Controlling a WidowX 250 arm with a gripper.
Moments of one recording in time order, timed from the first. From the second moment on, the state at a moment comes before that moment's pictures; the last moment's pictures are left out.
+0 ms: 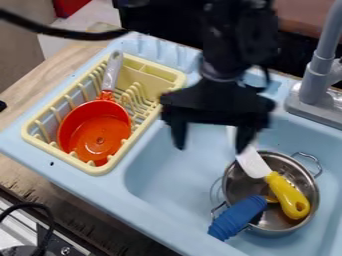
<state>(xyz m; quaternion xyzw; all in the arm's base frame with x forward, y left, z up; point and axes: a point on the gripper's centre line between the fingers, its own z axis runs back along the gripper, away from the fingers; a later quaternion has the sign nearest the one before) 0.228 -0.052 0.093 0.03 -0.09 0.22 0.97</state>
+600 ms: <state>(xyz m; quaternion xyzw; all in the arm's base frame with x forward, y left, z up) 0.277 -0.002 0.113 0.02 -0.09 0.18 0.98</state>
